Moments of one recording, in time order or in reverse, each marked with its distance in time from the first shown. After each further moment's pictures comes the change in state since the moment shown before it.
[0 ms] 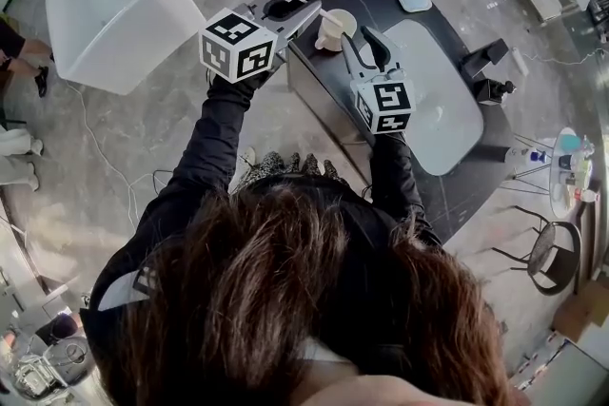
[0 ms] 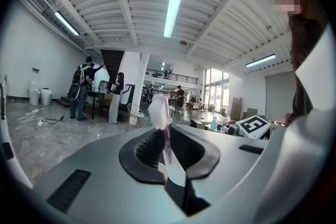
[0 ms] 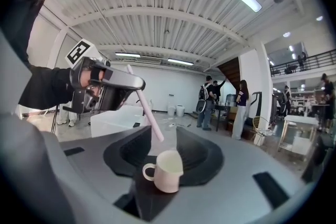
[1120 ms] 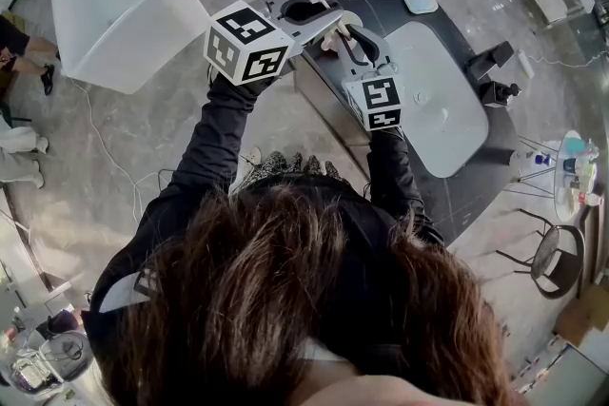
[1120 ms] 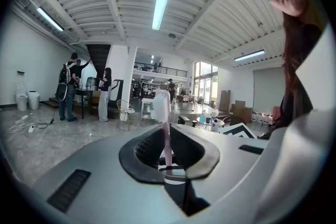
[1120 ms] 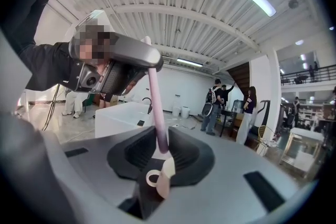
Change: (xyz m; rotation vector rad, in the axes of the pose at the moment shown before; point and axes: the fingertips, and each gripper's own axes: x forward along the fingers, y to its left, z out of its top) left arm 0.003 -0.039 0.020 0.062 0.090 -0.116; right arm 0.021 0.025 0.005 -0.103 0.001 0.058
